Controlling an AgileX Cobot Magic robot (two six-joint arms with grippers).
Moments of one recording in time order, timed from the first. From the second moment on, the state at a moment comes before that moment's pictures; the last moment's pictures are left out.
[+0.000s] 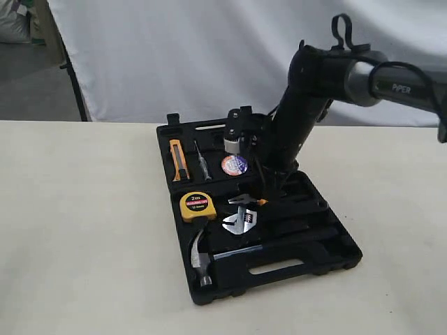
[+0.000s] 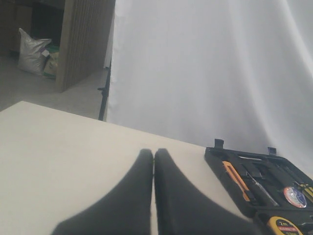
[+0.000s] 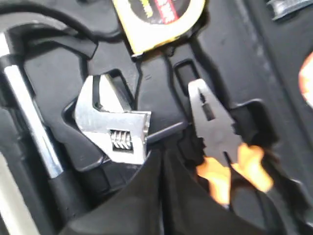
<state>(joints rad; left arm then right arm) 0.13 0.00 -0.01 0.02 0.10 -0.31 0.51 2.24 -1.83 0.29 1.12 -1.17</state>
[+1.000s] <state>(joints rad) 0.13 0.00 -0.01 0.02 0.10 -0.31 0.56 2.23 -1.83 0.20 1.07 -1.07</state>
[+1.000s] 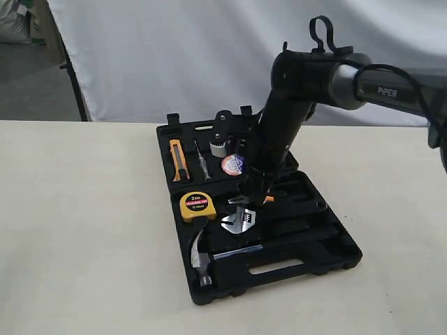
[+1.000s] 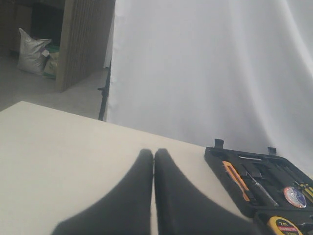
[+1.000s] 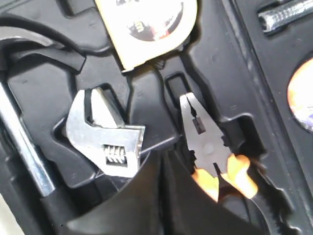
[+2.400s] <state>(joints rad) 0.13 0.00 -0.01 0.02 0.10 -0.31 0.57 2.28 -1.76 0.18 1.02 -1.06</state>
